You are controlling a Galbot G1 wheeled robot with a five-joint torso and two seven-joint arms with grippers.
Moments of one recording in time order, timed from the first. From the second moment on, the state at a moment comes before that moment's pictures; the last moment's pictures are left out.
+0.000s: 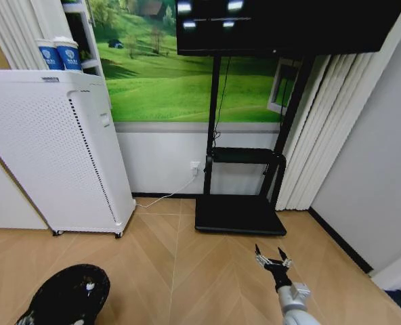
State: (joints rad) left arm 2.02 -1.35 -1.17 -2.00 -0.94 0.15 -0.02; right arm -1.54 1.31 0.63 1.81 0.36 0.13 0.07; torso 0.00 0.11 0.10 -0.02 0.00
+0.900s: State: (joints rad) left arm 2.02 -1.34 -1.15 -1.89 -0.85 0.09 -0.01; right arm -1.49 1.28 0.61 1.81 0.39 0.13 0.06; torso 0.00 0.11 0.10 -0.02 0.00
